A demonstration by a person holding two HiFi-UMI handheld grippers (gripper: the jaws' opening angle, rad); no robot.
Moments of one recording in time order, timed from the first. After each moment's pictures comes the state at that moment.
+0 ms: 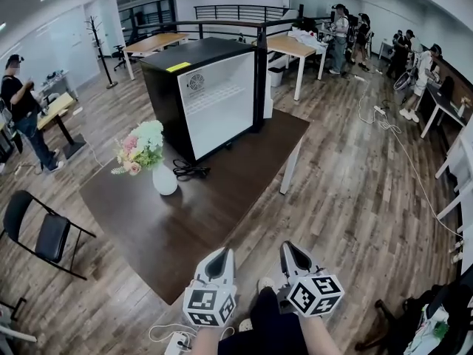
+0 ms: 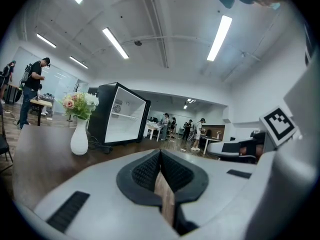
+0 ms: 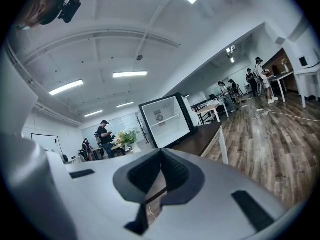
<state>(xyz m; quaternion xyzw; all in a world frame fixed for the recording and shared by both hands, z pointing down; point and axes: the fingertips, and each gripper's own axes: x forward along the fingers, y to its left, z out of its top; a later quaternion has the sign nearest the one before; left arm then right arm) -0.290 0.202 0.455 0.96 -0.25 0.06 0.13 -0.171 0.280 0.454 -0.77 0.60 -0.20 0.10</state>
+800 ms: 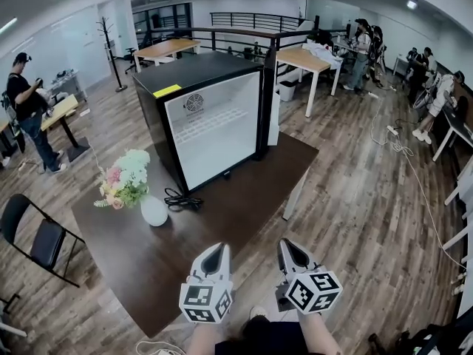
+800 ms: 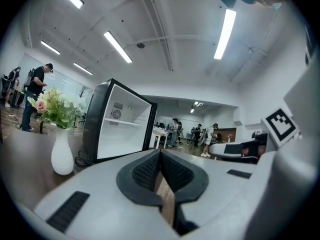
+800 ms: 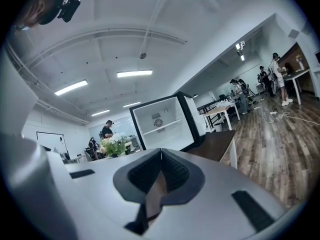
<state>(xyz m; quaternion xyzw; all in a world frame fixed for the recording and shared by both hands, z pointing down) -0.164 0.081 0.439 0.95 -0.29 0.03 0.12 -0.038 0.153 0.440 -0.74 0.64 -0.18 0.09</state>
